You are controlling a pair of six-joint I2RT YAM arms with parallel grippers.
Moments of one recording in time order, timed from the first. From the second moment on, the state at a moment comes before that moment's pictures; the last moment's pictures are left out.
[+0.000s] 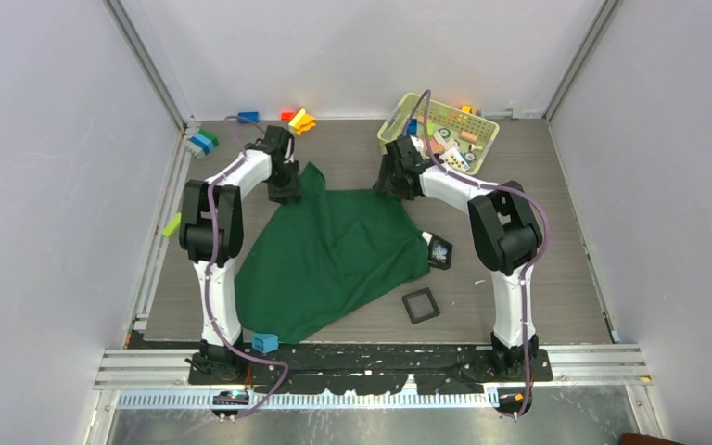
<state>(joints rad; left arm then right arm) -0.20 2.12 1.61 -0.66 0.00 -0.29 0.48 2.07 1.51 -0.33 0.14 0.60</state>
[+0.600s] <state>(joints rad) -0.05 2.07 1.62 -0.67 0.17 -0.34 0.46 1.94 1.83 -0.41 0.00 0.53</state>
